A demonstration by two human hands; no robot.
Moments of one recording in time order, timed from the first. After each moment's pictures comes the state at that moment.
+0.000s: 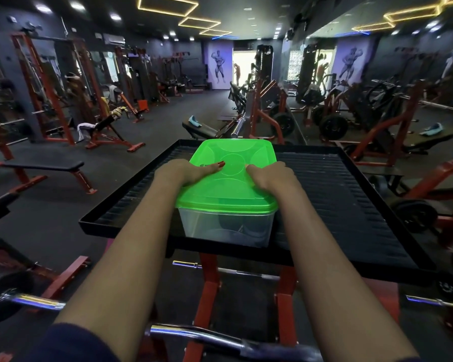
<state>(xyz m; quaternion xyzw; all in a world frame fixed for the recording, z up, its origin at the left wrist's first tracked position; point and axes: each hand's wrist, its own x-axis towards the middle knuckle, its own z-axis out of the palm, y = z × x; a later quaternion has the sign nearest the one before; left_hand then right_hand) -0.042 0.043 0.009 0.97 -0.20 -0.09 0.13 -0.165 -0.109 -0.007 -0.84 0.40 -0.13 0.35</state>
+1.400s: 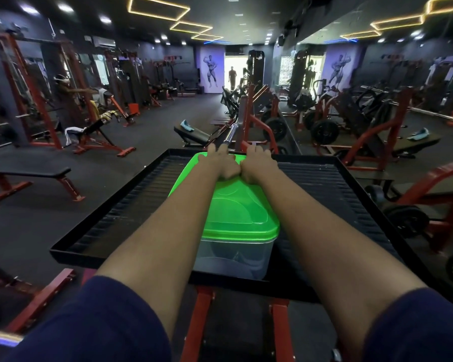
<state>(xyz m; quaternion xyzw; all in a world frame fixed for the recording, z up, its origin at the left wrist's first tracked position) -0.011 -0.072 0.017 0.93 -0.36 0.00 0.05 -0.074 -0.163 0.006 -0.94 0.29 -0.11 0.13</state>
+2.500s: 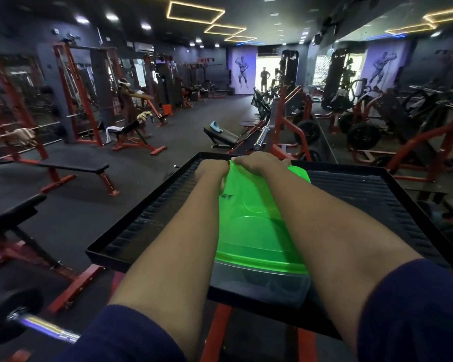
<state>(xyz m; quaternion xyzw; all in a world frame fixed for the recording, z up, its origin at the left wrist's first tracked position) 0.088 -0.050 -0.024 0.83 0.01 -0.07 0.56 0.006 -0.144 0.015 -0.94 0.28 -0.04 0.18</state>
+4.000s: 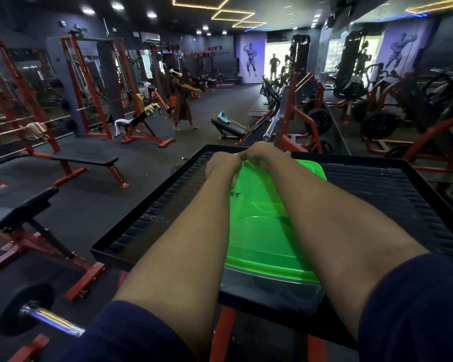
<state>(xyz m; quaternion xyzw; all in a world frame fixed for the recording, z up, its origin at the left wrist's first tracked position) 0.059 -0.047 -0.010 0.86 -0.03 -0.04 0.51 0.063 -0.151 0.006 -0.91 0.30 0.02 0.28</state>
